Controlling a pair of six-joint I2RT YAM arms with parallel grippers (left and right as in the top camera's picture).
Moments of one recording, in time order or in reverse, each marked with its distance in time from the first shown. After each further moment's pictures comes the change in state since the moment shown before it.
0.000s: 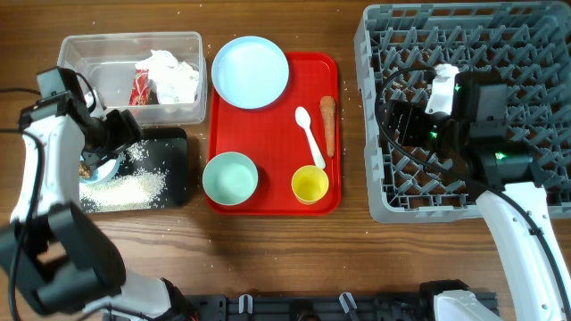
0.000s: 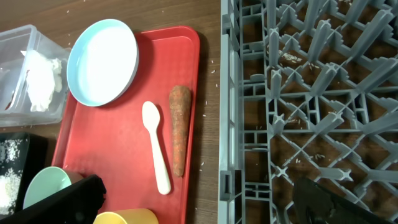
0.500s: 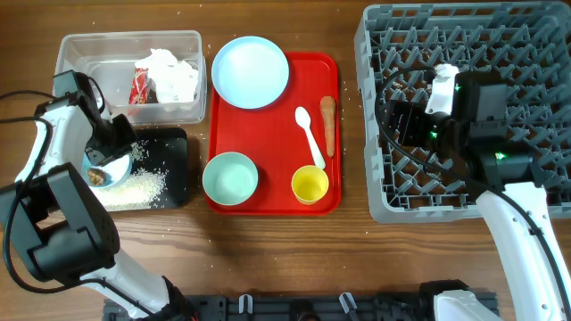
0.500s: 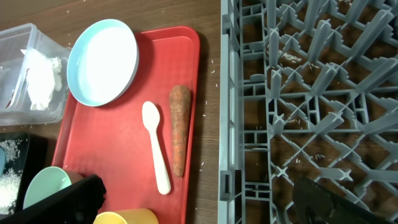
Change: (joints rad) left arm 0.000 0.154 0.010 0.065 -0.074 0.008; right arm 0.000 0.000 0.000 0.000 0.000 0.000
